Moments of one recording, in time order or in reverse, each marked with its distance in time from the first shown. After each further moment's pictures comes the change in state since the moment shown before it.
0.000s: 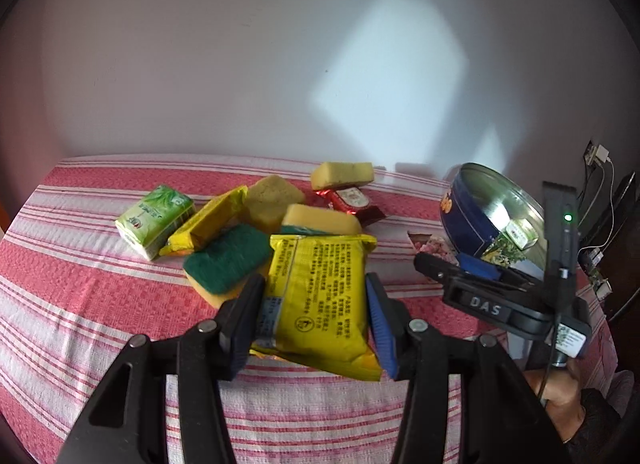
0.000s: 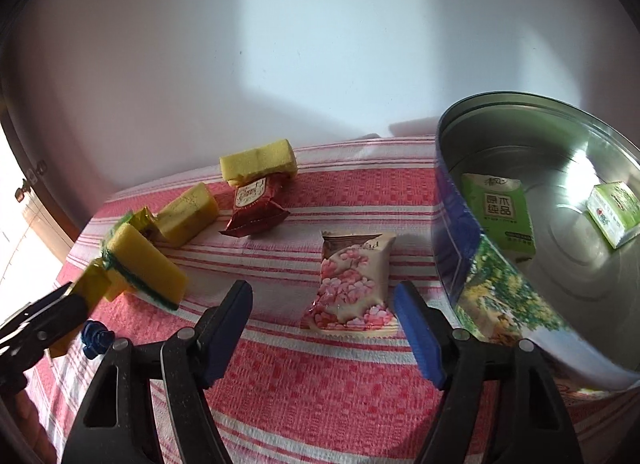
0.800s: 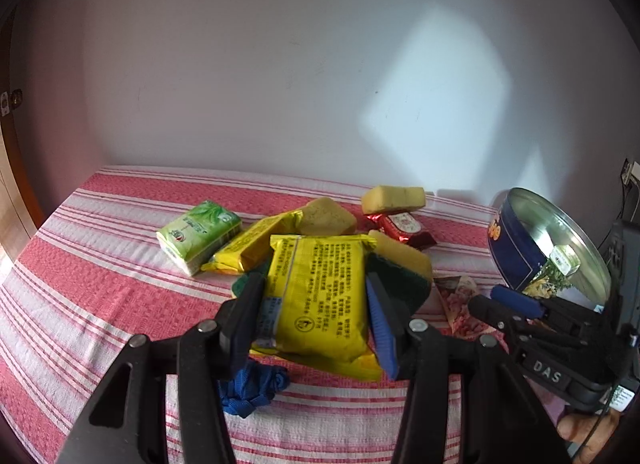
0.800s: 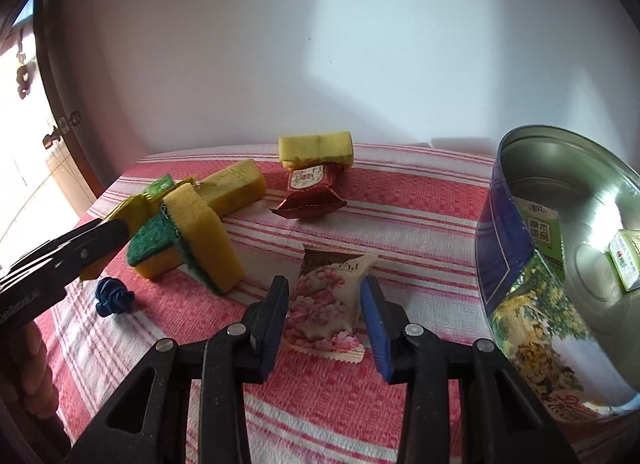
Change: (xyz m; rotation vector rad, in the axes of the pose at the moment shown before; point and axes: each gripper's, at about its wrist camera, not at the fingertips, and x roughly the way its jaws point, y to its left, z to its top) left arm 0.009 0.010 -0.003 -0.036 -0.106 0.163; right arm -0.009 0.015 -0.011 -0.173 -0.027 0.098
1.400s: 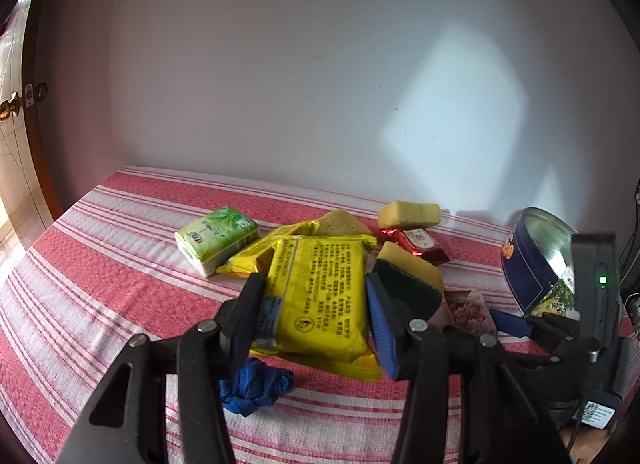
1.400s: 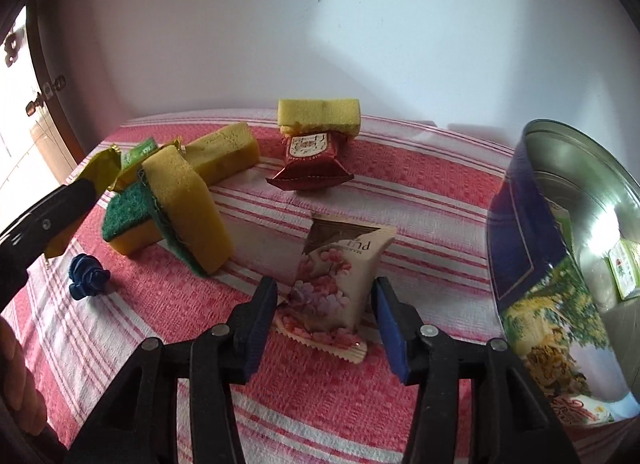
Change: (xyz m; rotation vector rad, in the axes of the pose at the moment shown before) left arm -0.005 0.006 -0.005 -0.060 -0.047 0.062; right arm 0.035 0.019 0.006 -0.064 0.154 -0.090
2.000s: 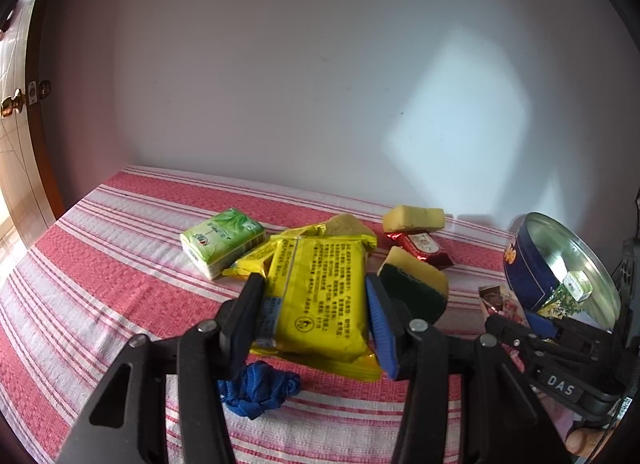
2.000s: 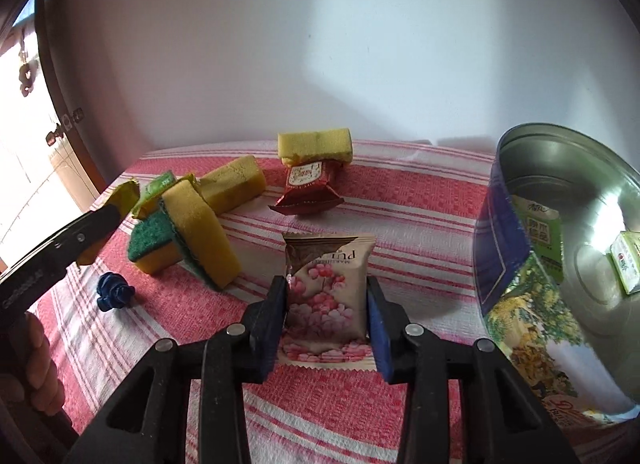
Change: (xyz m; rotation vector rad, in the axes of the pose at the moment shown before) left arm -0.001 0.008 0.002 -0.008 -0.015 -0.005; right arm -0.041 -0.027 -0.014 0.064 -0.147 0.106
